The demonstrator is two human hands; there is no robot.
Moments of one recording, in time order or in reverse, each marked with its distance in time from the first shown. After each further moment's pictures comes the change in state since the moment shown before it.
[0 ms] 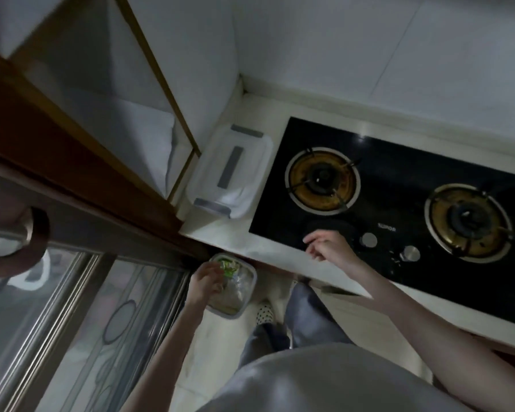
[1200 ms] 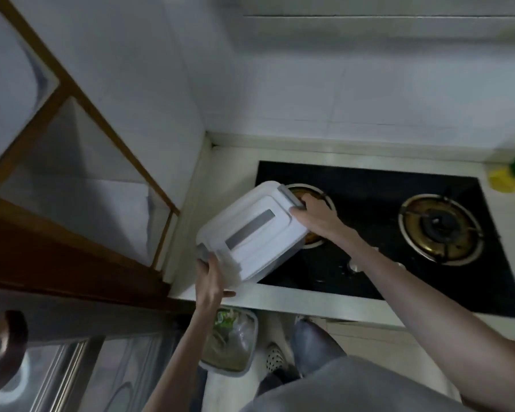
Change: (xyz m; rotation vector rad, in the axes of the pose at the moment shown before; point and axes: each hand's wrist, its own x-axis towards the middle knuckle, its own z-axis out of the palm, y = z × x) left_hand 0.009 0.136 0.064 0.103 0.035 0.166; right_hand 0.041 -0.113 -0.066 -0.202 0.219 -0.124
